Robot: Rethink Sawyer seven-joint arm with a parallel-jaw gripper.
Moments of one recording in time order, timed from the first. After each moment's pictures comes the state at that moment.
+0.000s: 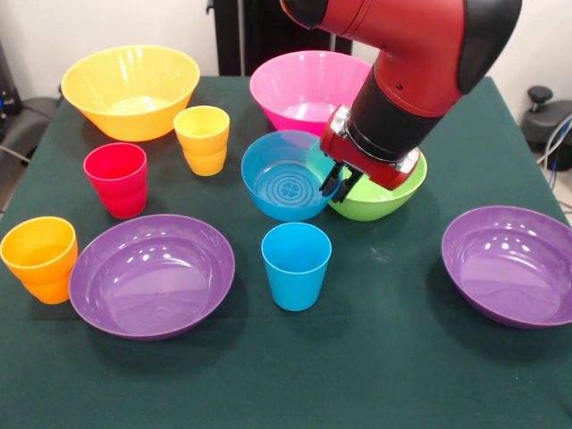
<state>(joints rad) 0.10 -0.23 -0.32 1.11 -0.01 0.91 2.15</state>
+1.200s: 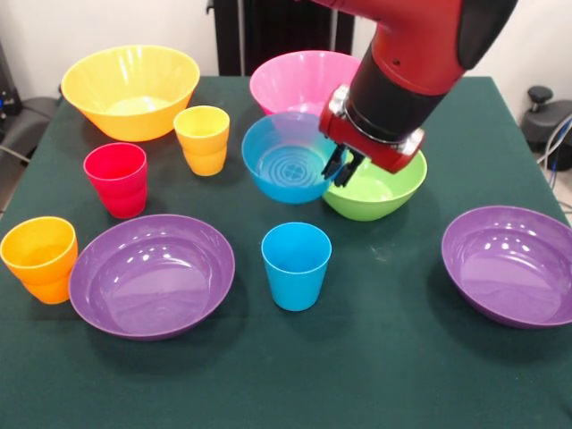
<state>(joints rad) 0.07 -0.29 -0.30 1.10 -0.01 1.00 2.15</state>
